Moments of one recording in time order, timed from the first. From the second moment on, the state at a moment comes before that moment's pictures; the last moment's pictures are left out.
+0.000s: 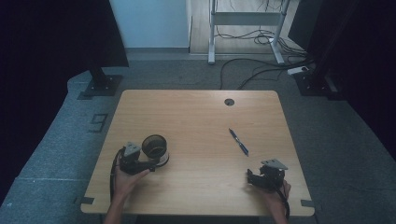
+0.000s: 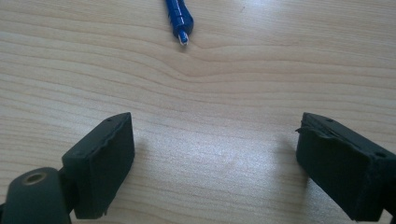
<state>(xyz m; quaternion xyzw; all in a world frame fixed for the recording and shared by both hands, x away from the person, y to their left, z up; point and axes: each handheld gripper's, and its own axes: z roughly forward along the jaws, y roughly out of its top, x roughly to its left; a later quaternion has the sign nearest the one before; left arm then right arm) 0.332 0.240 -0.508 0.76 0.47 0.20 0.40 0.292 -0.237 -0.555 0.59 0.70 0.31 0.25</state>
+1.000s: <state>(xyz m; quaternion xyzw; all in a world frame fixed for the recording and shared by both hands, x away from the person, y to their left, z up) 0.350 0.219 -0.513 0.76 0.44 0.22 0.43 0.292 -0.237 -0.555 0.59 0.70 0.31 0.25</state>
